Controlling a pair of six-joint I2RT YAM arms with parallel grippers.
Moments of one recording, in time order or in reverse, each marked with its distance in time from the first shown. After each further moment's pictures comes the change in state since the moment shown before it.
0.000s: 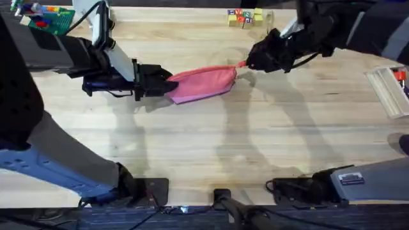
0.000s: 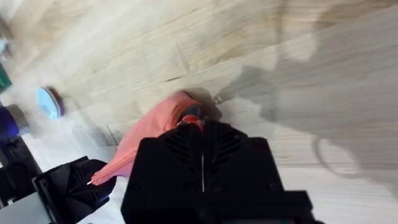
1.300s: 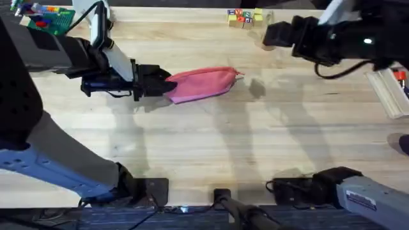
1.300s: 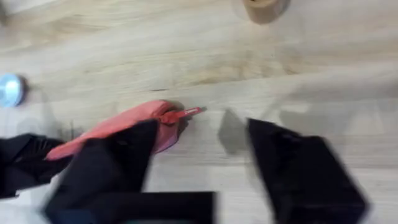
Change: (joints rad) left arm 0.010 0.000 0.000 -0.003 -0.002 0.000; right arm 0.036 -0.427 -0.077 -0.083 0.269 -0.331
